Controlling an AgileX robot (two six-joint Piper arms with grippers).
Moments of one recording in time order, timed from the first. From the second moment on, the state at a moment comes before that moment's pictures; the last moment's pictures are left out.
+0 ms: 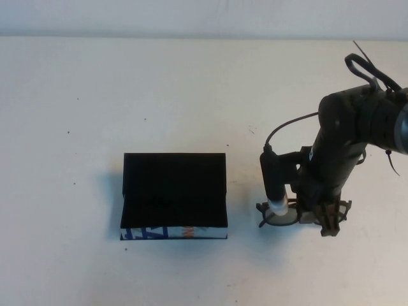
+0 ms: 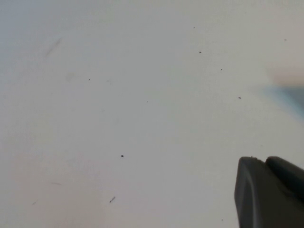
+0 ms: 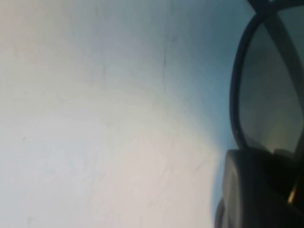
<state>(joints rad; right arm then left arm) 0.44 1.90 -1.30 0.08 0.95 -1.25 -0.06 -0.01 0.03 0.12 0.37 -0.10</state>
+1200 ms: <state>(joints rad) 0.77 2.21 -1.97 0.19 1.22 -1.10 -0.06 -0.01 0.03 0.12 0.37 -0.10</state>
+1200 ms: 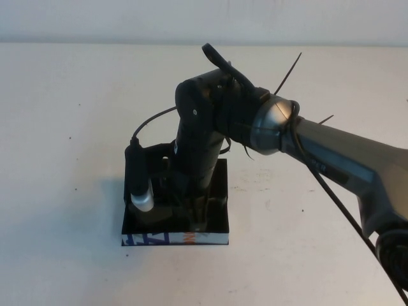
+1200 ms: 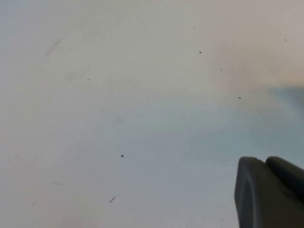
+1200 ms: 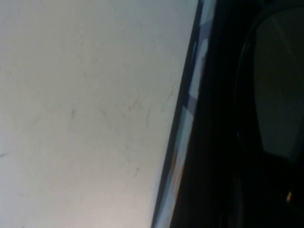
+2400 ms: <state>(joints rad) 0.77 2.25 -1.98 0.23 1.22 -1.05 -0.06 -0.01 0.03 0.12 0.37 -0.10</state>
